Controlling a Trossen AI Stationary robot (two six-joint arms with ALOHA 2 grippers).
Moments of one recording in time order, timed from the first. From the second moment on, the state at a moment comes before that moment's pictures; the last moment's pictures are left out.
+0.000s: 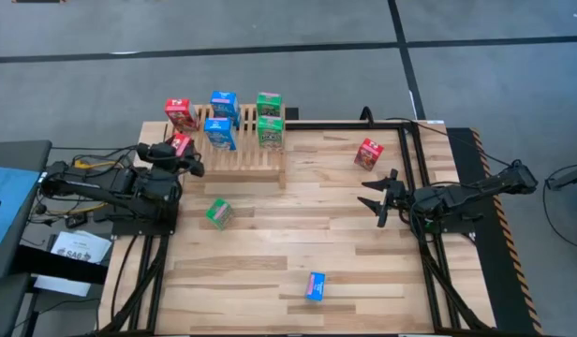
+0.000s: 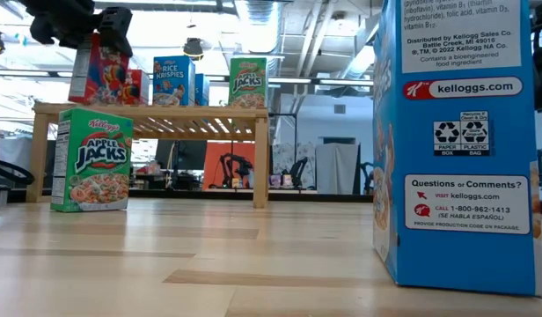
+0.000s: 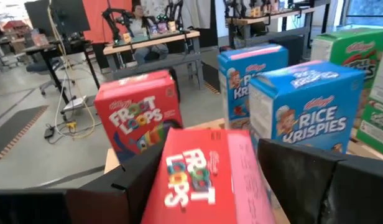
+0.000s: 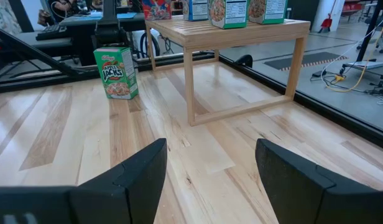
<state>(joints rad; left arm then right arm) -0.16 0.57 0.62 -0.49 -1.47 -0.35 0.24 0.26 0.01 0.07 0.60 0.16</state>
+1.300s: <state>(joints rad) -0.20 0.60 0.92 -0.38 -1.37 0.11 0.24 0.26 0.01 0.07 0.60 0.16</state>
